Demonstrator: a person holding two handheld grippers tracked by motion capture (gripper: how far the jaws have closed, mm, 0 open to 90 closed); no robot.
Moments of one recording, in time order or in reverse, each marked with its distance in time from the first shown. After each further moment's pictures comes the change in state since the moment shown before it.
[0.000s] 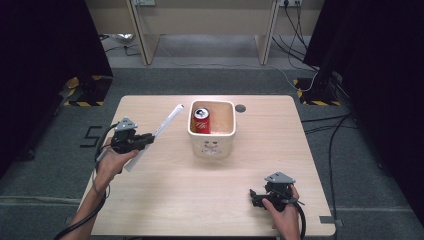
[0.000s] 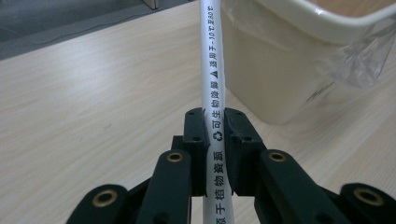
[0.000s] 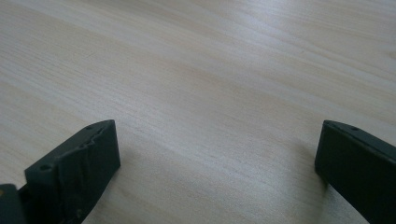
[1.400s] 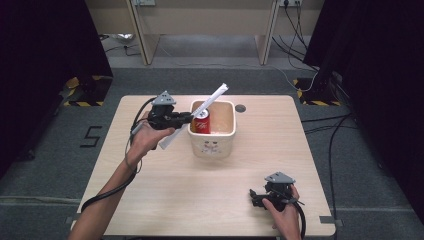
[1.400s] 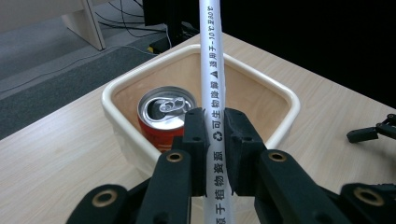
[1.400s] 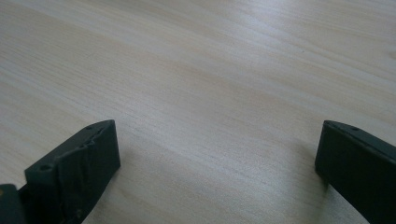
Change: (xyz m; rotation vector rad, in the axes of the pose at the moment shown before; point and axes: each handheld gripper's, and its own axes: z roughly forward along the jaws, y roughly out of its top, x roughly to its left) left arm -0.069 0.102 0.044 -0.069 -0.185 0.117; right arm 0.000 0.000 0.000 -0.002 0.000 -0.001
